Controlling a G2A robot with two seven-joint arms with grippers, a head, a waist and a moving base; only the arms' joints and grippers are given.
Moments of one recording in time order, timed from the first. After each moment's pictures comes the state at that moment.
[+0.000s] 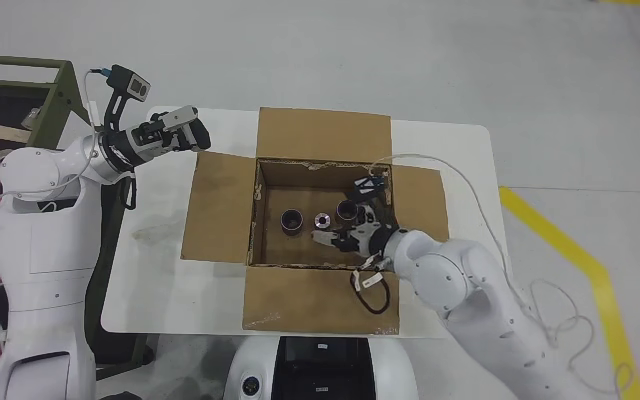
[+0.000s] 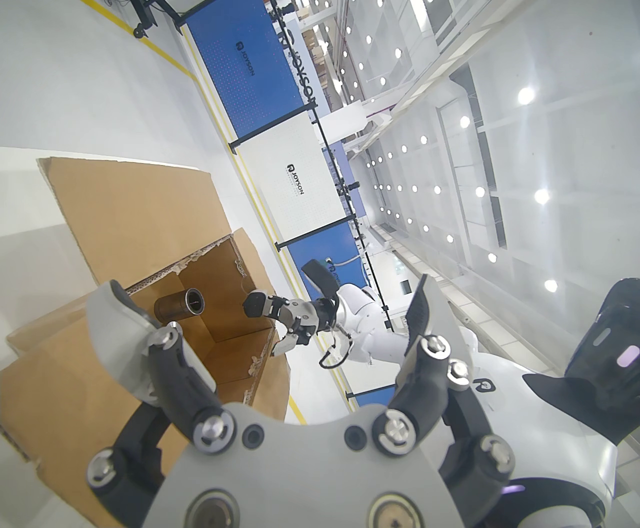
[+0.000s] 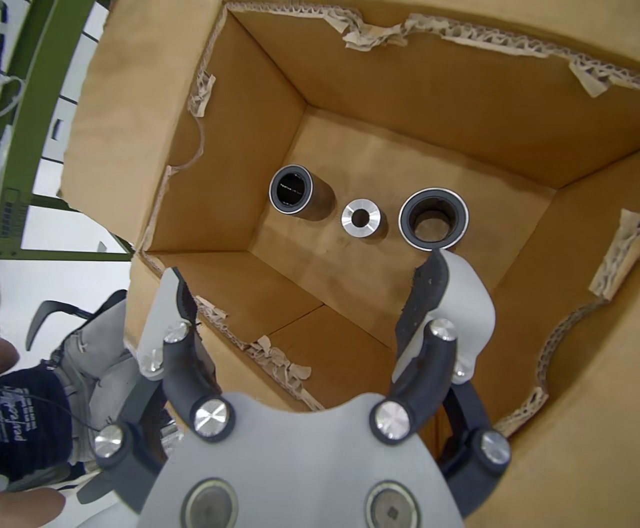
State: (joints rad) left arm 1.07 -0.95 -1.67 -1.50 -0.49 -0.19 -1.24; right arm -1.16 -1.16 0.91 -2.03 -0.75 0.28 0.94
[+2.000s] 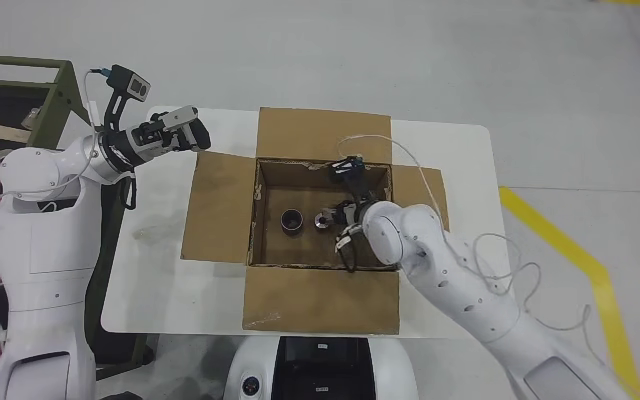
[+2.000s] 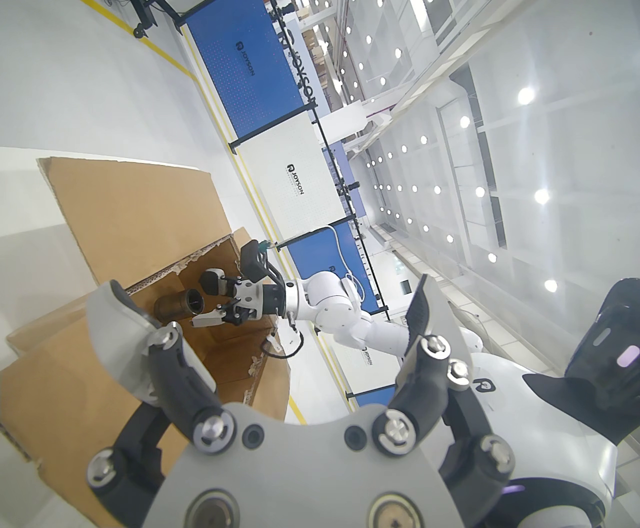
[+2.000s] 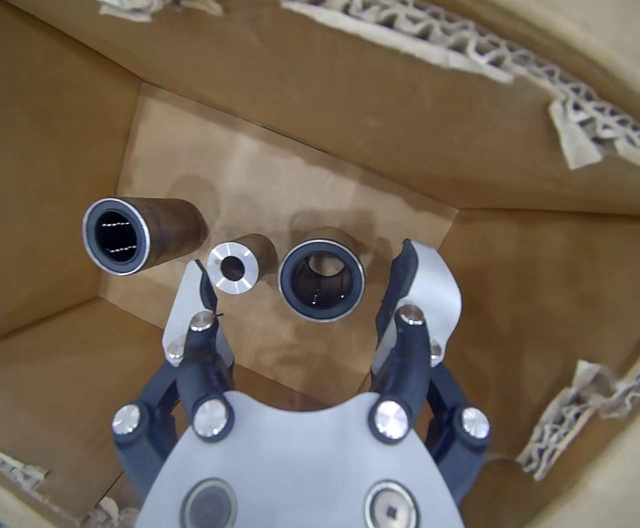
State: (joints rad) left arm 1.07 -0.95 -1.67 -1.50 -0.49 -0.19 -1.24; right arm -0.89 -1.28 0.71 -1.63 -0.95 0.42 1.01
